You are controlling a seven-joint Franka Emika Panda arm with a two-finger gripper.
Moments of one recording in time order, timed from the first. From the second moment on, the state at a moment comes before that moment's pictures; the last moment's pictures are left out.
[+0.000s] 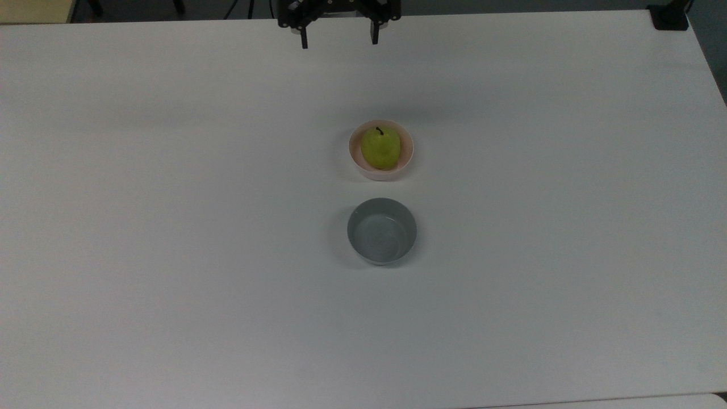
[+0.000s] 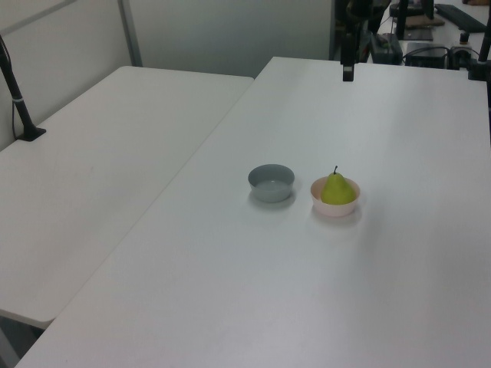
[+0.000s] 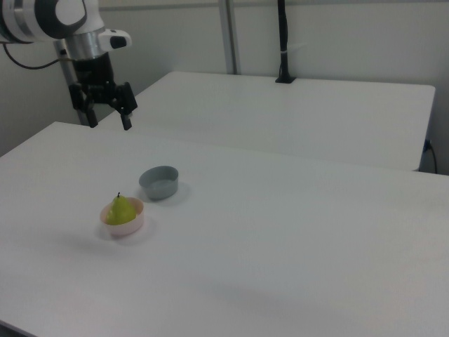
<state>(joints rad) 0.05 0.10 0.13 -1.50 -0.05 1.57 0.02</state>
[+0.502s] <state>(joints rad) 0.07 0.09 0.19 -1.60 -0.05 1.58 0.02</state>
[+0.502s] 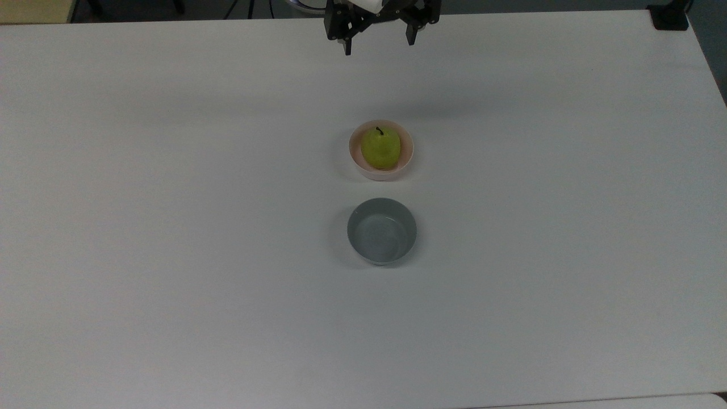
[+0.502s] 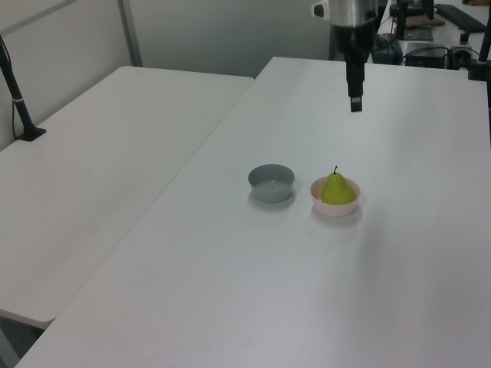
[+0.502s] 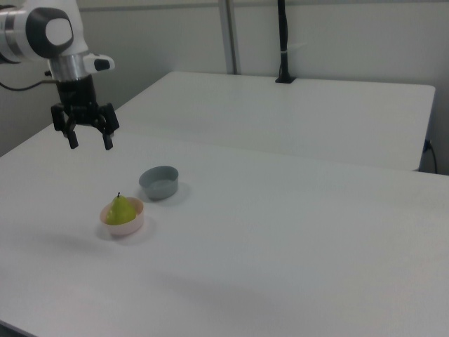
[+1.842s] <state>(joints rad) 0.08 0.21 0.19 -1.93 -0.05 2.04 -0.08</state>
